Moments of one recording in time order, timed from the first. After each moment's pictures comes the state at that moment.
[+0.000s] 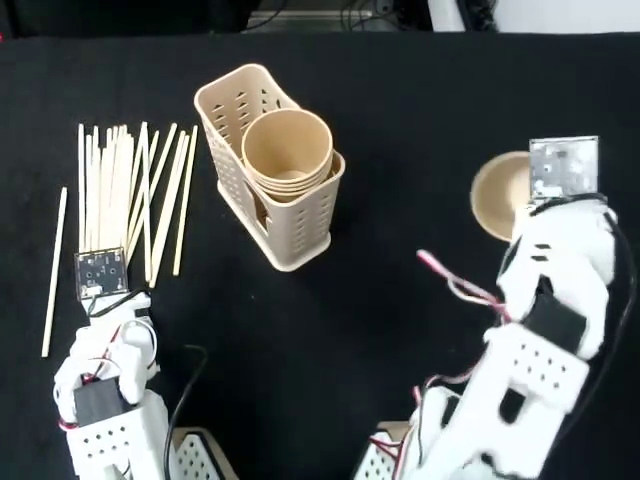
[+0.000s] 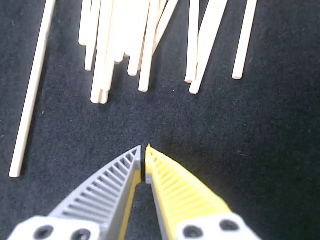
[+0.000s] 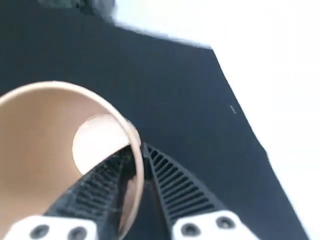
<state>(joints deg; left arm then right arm) -24.0 -104.1 96.3 69.7 -9.3 27.6 -57.4 49.8 39.8 27.6</state>
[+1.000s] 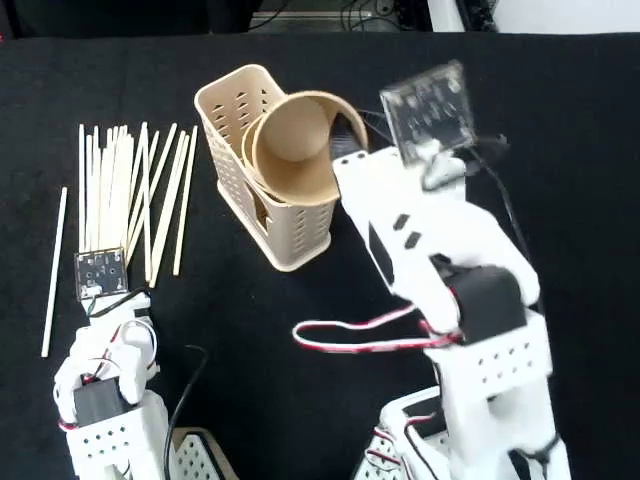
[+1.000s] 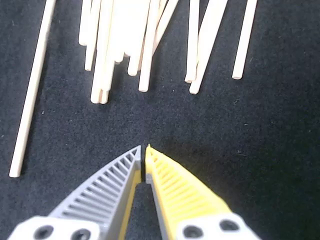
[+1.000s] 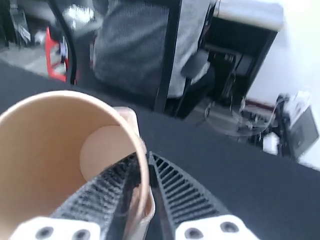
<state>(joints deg) -24.0 -104.1 96.3 69.7 -9.3 -18.5 -45.4 19.3 53.9 8.4</state>
